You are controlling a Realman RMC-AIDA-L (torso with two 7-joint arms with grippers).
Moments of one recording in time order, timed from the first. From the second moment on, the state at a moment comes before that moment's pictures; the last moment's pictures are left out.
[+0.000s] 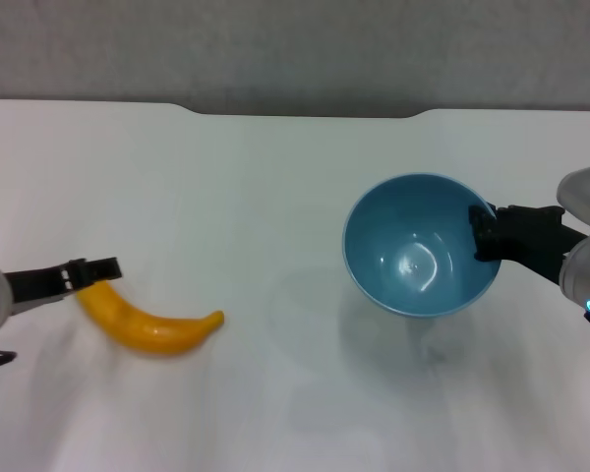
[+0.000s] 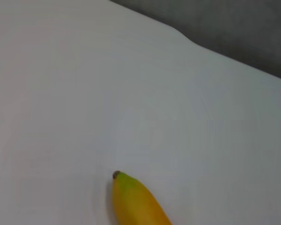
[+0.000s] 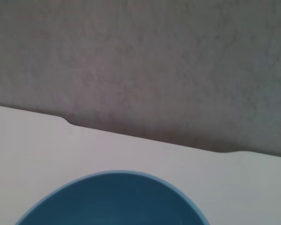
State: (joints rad) left arm -0.20 -2.04 -1.66 -1.37 2.54 -0.82 -0.13; right arm 0.19 2.00 -1.84 -1.23 0.81 0.23 -0.46
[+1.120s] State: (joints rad) left arm -0.36 -2.05 -1.52 -1.17 2.74 -0.75 -0.36; right arm 0.19 2.00 -1.85 -1.26 0.81 0.23 -0.46
